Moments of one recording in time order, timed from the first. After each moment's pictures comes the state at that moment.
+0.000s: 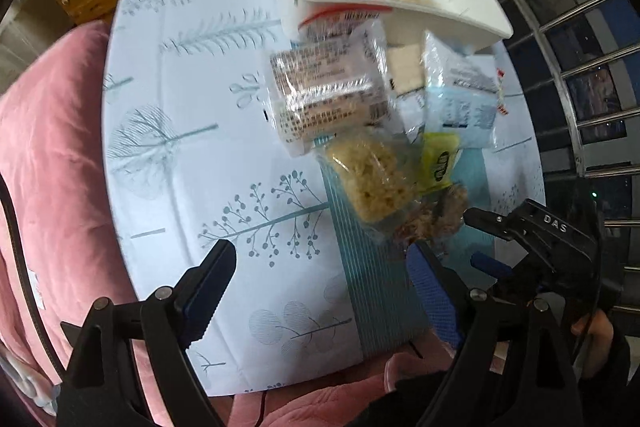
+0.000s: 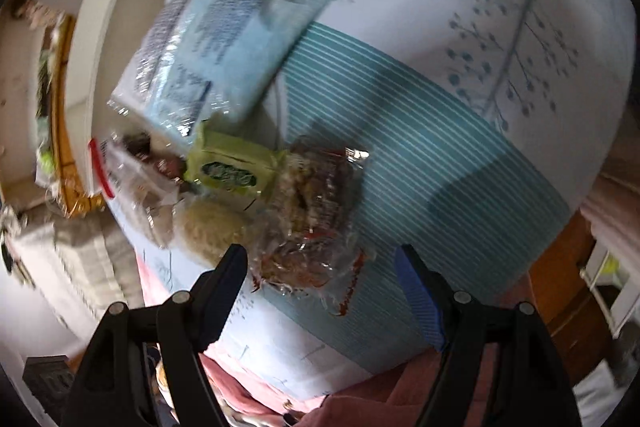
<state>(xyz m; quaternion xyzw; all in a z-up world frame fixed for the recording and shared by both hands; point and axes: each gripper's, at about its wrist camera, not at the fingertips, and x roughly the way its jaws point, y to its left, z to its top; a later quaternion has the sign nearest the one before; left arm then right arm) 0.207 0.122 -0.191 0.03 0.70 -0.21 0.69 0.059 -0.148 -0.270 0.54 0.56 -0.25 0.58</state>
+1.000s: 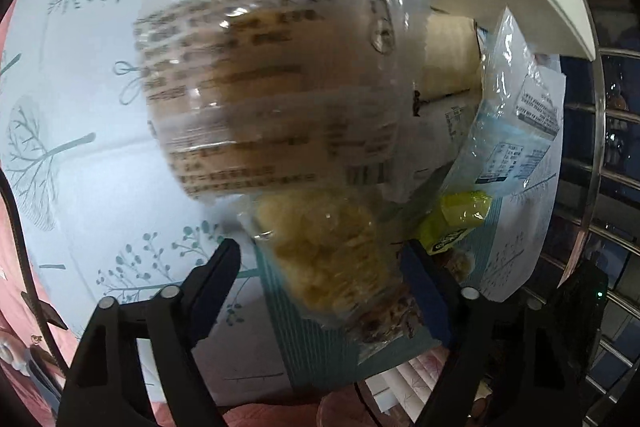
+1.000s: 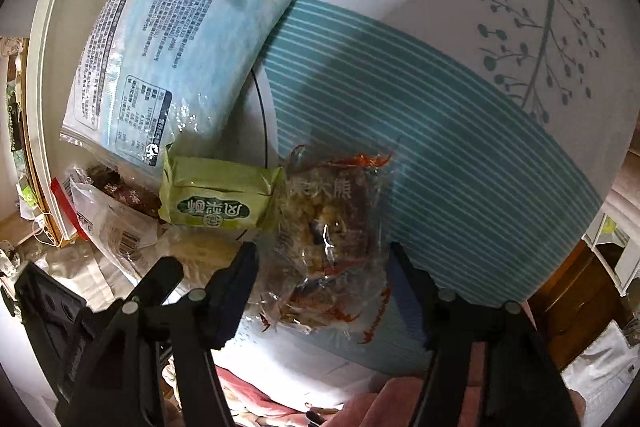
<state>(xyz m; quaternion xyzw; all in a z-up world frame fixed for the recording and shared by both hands) 0.265 0.042 -0.296 -0.02 0.80 -0.17 0.58 0.102 -0.145 -0.314 0.56 0.58 -0.28 0.52</state>
